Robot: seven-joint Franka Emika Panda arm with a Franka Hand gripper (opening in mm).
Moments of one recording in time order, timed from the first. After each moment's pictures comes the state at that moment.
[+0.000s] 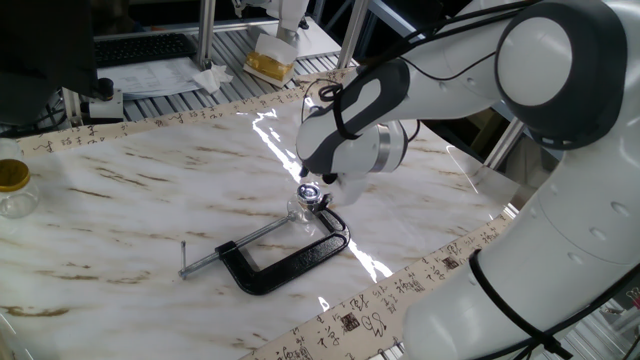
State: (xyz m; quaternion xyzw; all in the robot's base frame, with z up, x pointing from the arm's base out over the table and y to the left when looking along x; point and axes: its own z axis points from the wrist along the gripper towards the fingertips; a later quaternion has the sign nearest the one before) arm 0.437 -0.073 0.138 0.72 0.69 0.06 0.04
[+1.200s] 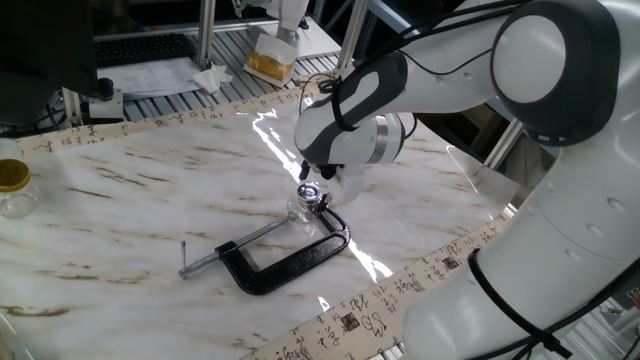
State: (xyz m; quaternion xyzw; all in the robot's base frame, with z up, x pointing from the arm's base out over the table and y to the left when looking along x) arm 0.438 -0.072 0.135 0.73 0.68 0.05 0.01
